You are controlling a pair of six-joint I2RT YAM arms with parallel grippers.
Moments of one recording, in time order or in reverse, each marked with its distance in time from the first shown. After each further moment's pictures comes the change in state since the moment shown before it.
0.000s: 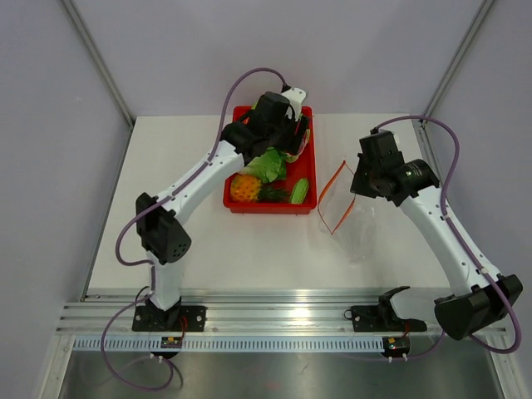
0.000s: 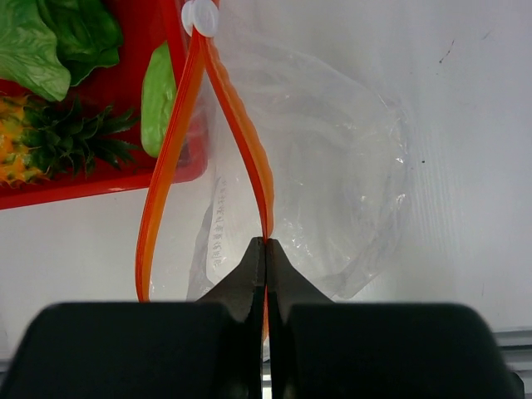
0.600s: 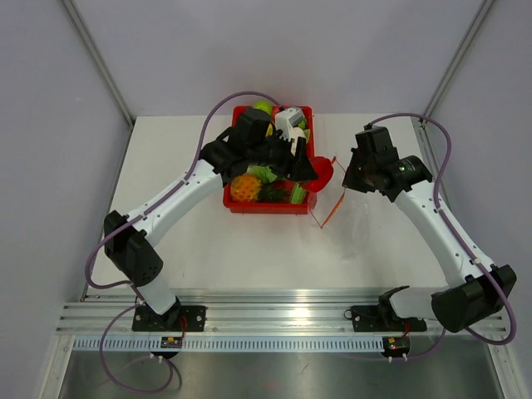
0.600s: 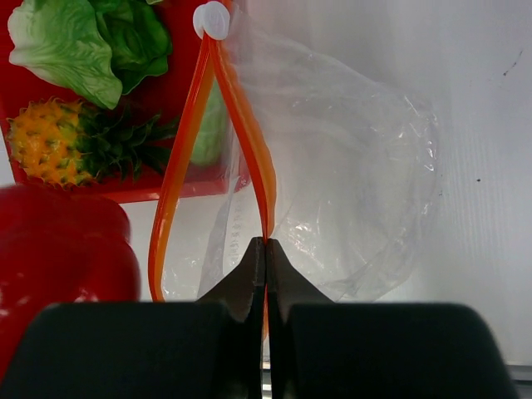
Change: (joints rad) left arm -0.001 -0.295 -0.355 0.136 0.603 -0.270; right arm 0.000 0.046 0.000 0.086 -0.083 0.032
